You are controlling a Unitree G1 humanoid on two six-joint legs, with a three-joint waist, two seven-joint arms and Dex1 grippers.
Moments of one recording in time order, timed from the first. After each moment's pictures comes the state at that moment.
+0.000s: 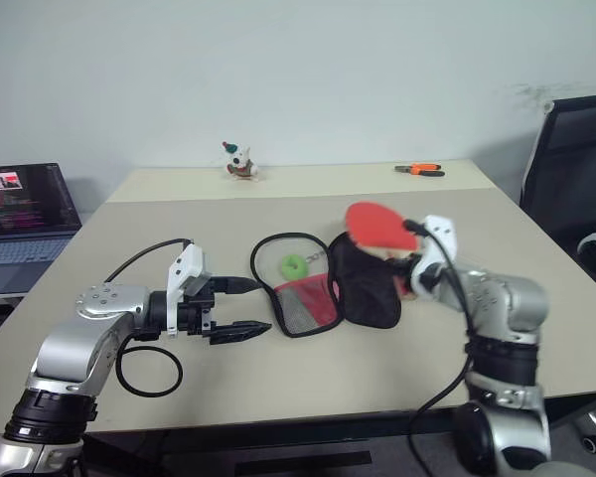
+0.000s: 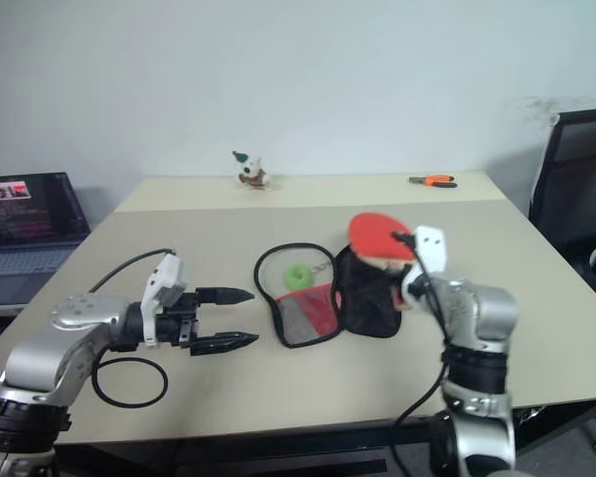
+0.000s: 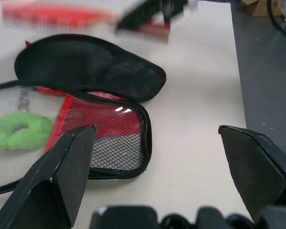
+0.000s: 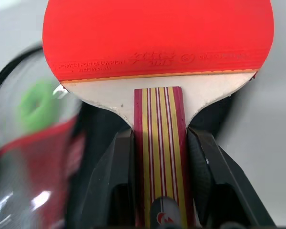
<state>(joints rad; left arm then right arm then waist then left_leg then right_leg) -0.45 0.83 0.07 -0.04 -0.51 0.45 -1.26 -0.79 0.00 -0.29 -0.13 0.31 1.38 -0.04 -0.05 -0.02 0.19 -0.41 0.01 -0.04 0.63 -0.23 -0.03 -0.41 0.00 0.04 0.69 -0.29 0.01</state>
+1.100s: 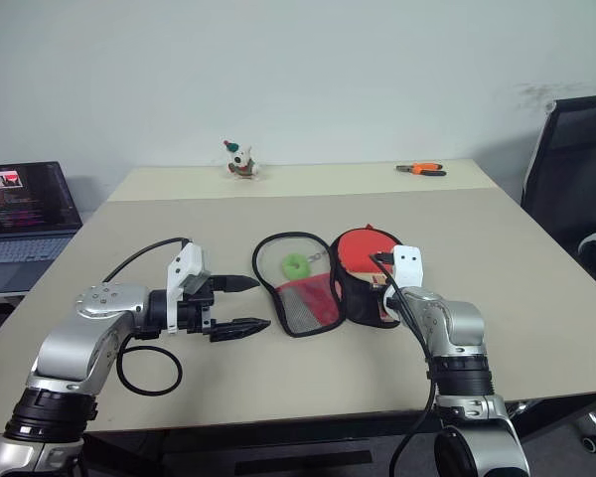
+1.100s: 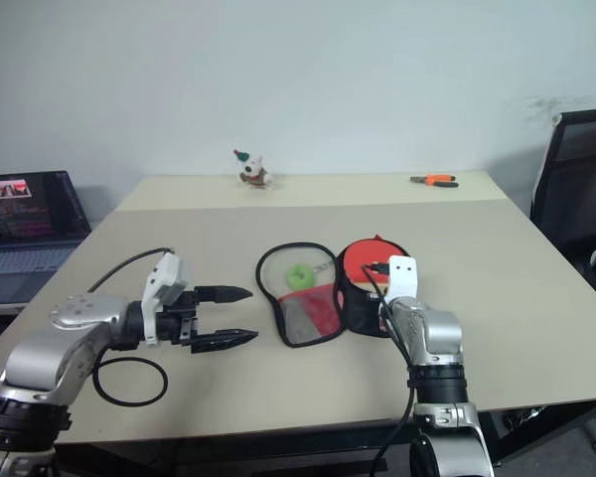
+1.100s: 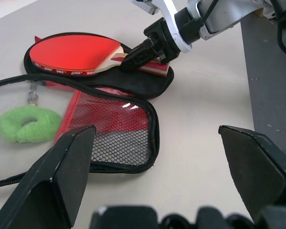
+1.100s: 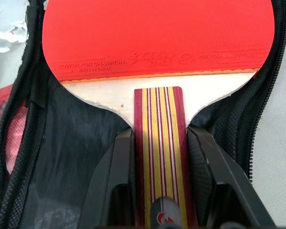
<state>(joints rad) -0.45 0.83 0.07 -0.05 -0.50 0.46 -1.23 -0.75 0.01 -0.18 0.12 0.18 1.06 -0.10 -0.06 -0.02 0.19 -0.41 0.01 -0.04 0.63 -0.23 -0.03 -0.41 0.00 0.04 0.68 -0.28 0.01</state>
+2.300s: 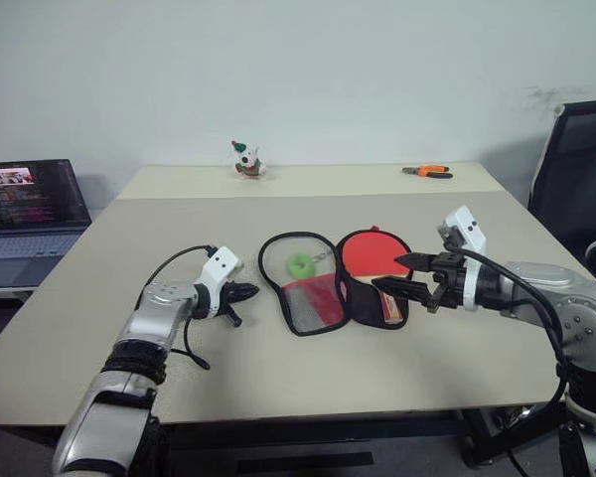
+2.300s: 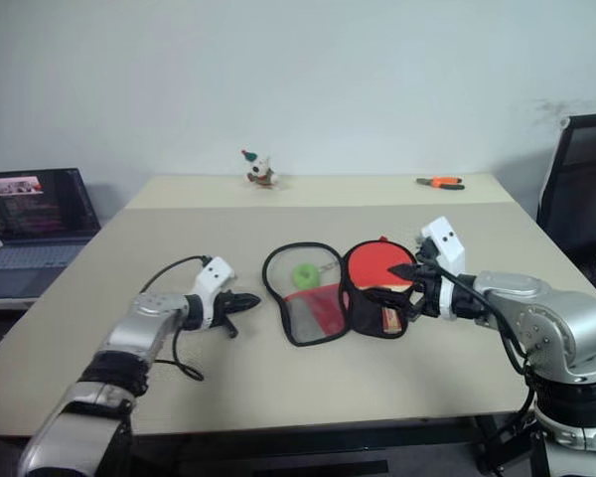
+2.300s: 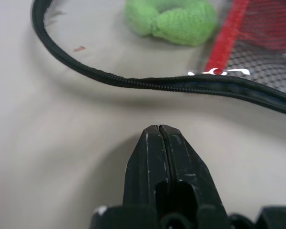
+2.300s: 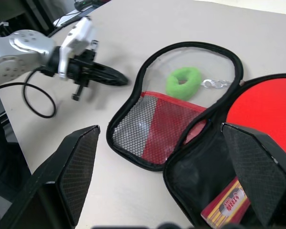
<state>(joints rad) -0.84 0.54 -0.11 0.82 -0.06 0.16 -0.88 -0.67 -0.61 -0.16 -0.42 0.70 1.27 0.63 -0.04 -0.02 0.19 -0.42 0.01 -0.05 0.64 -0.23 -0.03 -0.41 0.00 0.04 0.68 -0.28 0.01</state>
